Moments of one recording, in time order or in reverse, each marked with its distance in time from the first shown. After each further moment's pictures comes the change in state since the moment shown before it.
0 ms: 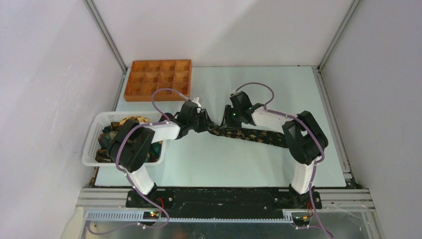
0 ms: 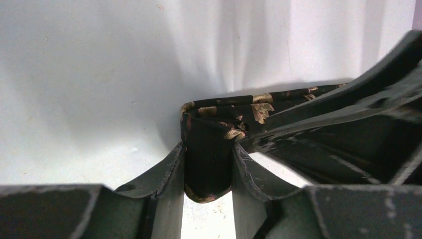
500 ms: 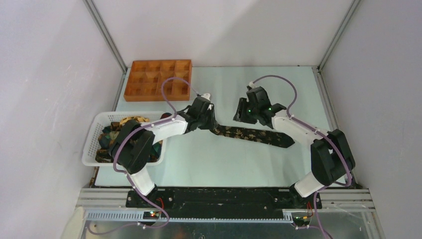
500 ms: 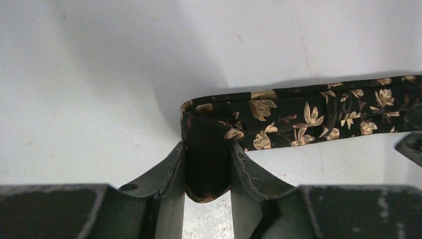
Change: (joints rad) left arm -0.100 -0.002 0.180 -0.289 -0.199 0.116; right arm -0.071 -0.321 -0.089 -0.086 0.134 -0.112
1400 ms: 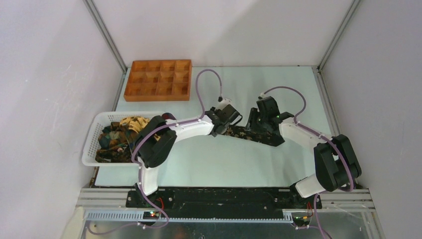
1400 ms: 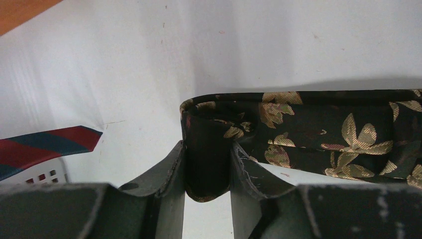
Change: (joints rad) left arm -0.245 0.213 0.323 -0.395 -0.689 0.198; right arm -0.096 -0.082 -0.218 0.002 0.001 -0.001
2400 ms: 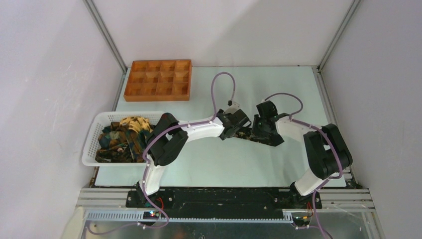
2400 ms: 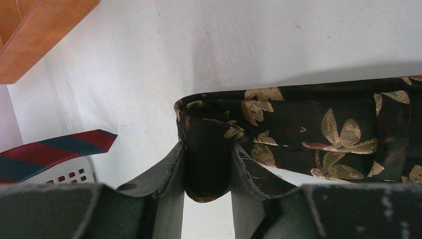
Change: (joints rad) left arm -0.084 0.129 0.126 -0.107 -0.136 0.054; right arm -0.048 0.135 -0.030 0.011 -0.019 0.008
